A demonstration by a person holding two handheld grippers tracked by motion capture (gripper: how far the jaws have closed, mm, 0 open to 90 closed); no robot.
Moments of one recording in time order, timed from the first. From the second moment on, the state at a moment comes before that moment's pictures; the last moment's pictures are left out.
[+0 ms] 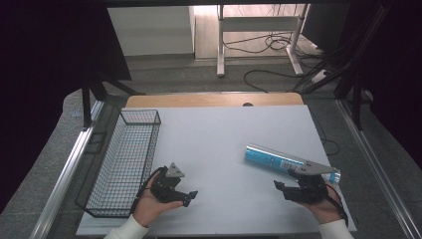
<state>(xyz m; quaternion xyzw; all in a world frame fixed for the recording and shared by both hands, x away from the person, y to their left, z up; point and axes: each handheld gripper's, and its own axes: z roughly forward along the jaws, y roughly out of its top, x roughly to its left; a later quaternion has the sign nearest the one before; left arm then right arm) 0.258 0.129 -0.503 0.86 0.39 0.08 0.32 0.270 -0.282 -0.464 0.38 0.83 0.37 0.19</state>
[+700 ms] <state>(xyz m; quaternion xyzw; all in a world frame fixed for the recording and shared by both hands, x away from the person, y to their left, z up) 0.259 0.131 -0.499 0.85 0.39 0.07 0.33 0.341 -0.312 -0.413 0.35 0.87 0.28 0.20</state>
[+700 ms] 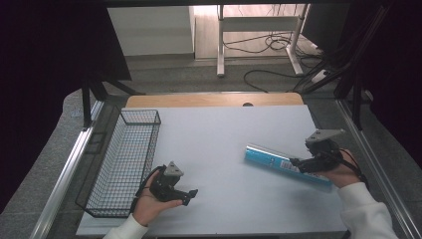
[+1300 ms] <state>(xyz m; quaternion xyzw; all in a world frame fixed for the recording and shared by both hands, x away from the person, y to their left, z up) 0.259 0.131 -0.500 0.85 0.40 0.07 0.33 0.383 -0.306 -0.452 0.29 0.93 0.18 0.12</state>
